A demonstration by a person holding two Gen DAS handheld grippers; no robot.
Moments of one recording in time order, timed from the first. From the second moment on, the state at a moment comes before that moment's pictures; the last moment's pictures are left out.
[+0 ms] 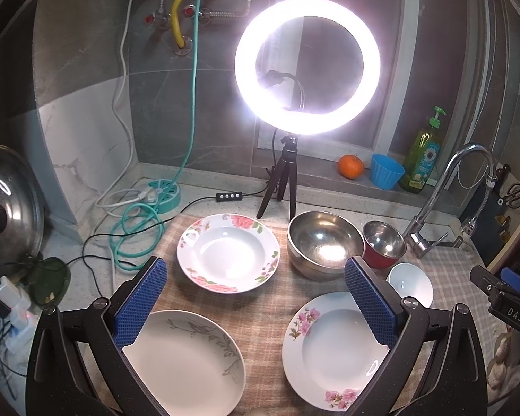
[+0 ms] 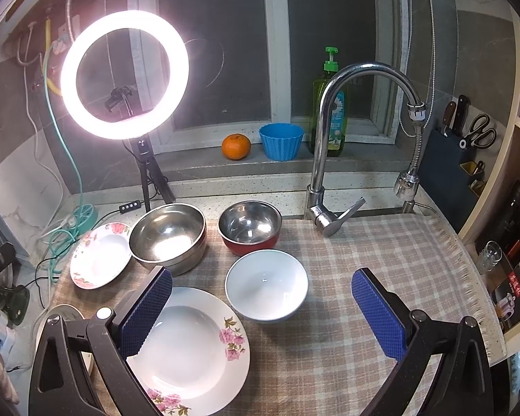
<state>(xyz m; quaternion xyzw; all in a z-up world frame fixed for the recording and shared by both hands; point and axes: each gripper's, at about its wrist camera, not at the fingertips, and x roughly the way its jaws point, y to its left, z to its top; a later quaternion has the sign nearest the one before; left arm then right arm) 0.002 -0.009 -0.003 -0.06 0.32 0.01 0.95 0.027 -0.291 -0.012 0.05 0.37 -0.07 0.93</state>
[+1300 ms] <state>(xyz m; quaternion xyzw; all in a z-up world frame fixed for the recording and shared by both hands) 0.015 -0.007 -0.032 -0.06 0.36 0.00 0.93 0.031 -0.302 -0.047 0.07 0.40 -0.07 0.91</state>
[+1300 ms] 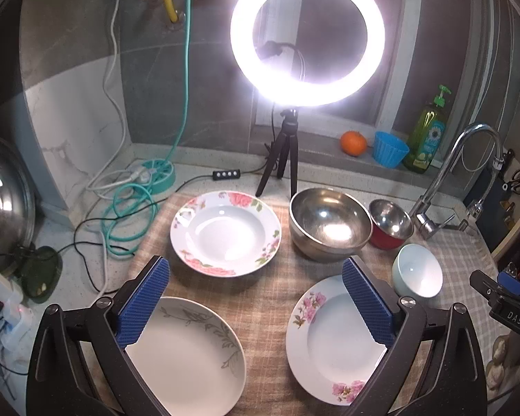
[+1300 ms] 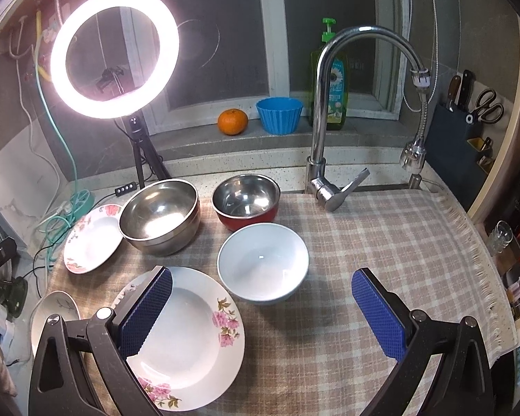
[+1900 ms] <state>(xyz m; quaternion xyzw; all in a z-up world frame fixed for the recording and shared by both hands) 0.035 -0.011 -0.079 -0.09 0.45 -0.05 0.89 0.034 -0.323 -0.106 0.15 0.48 -0.03 0.86</state>
